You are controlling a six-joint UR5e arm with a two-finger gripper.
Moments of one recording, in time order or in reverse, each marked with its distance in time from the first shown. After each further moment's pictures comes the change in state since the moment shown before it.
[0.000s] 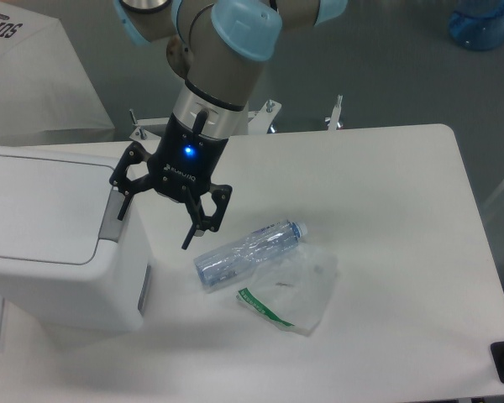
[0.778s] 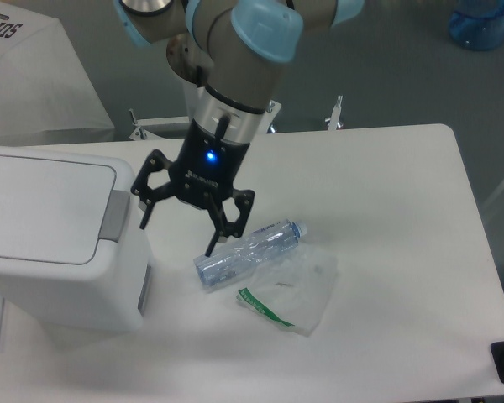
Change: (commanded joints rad) arm 0.021 0.018 0.000 -0.009 -0.002 0.017
